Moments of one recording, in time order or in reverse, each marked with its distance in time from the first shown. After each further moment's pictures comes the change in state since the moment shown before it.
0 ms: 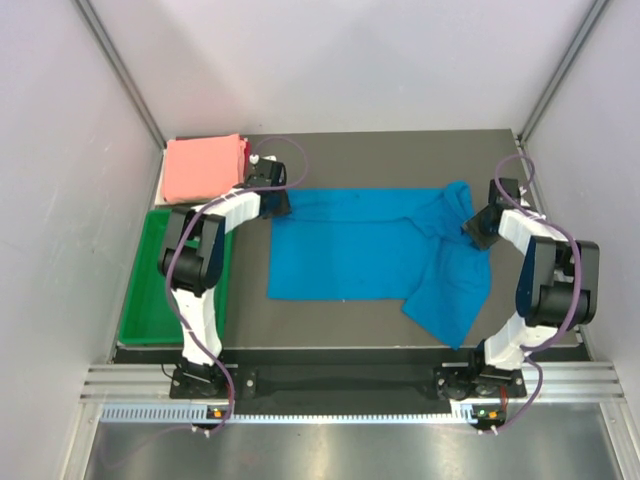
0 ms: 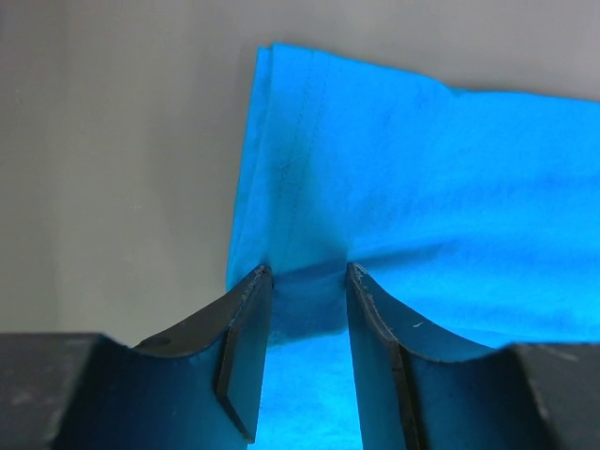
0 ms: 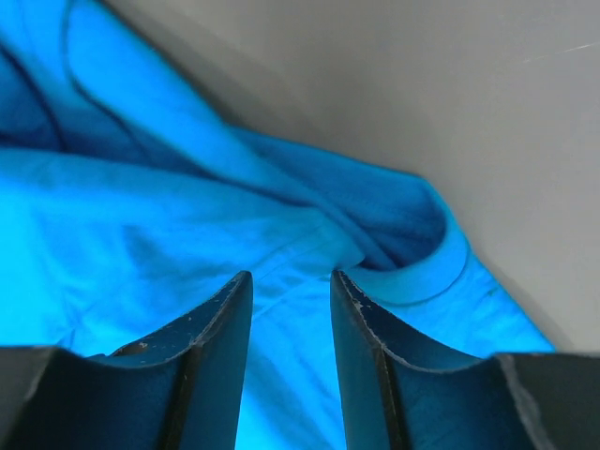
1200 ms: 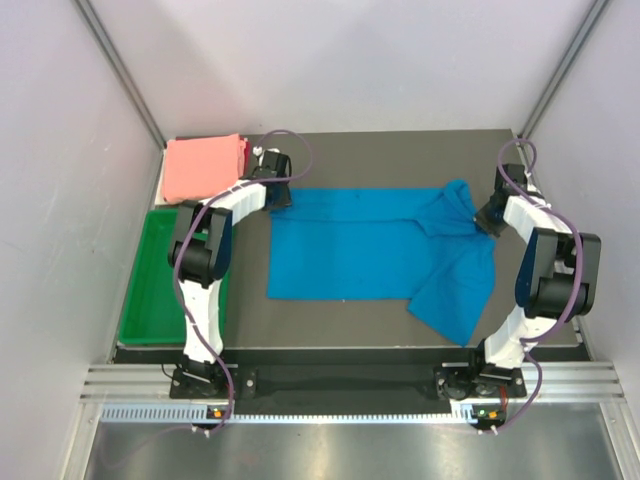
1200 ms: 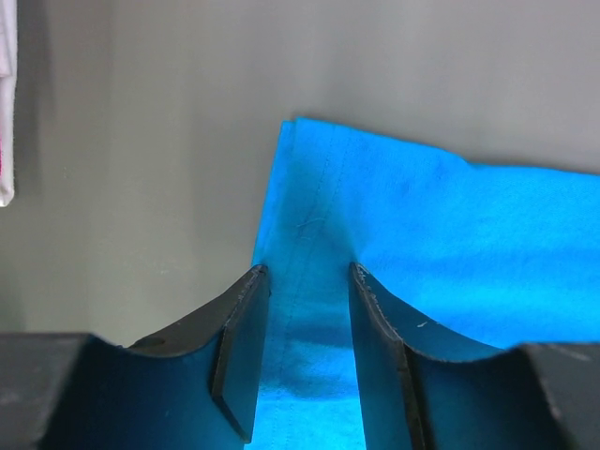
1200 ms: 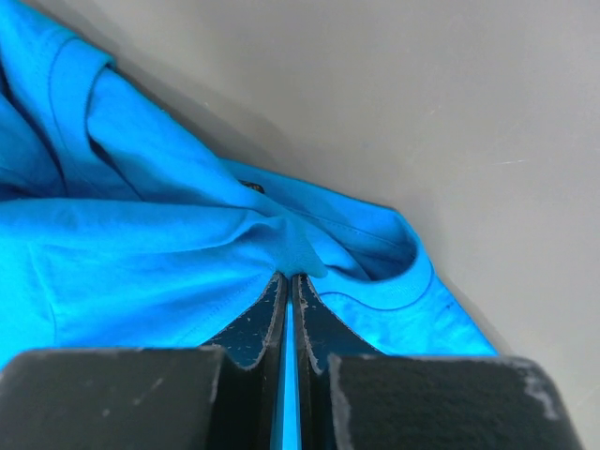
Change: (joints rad) left arm -0.004 0.107 0.154 -0.061 -0.102 0.037; right arm -0.028 0.067 0.150 -0.082 0.079 -0.134
